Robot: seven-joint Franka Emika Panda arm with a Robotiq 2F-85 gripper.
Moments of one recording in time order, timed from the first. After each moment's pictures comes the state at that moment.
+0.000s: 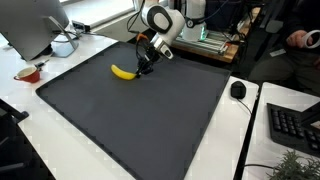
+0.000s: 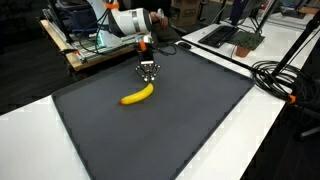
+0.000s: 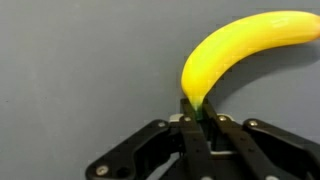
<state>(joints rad) -0.03 0.42 0.00 -2.44 -2.51 2.56 -0.24</state>
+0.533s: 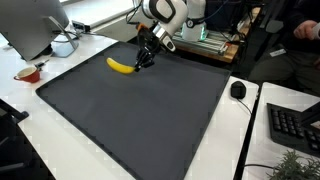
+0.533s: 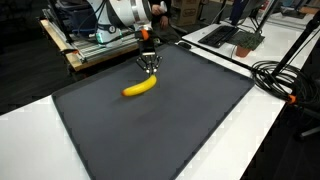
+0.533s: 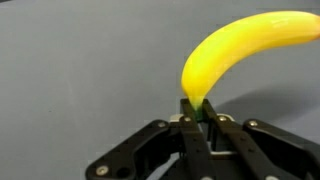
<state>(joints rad) -0.01 0.27 0.00 -2.50 -2.50 2.58 -0.32</state>
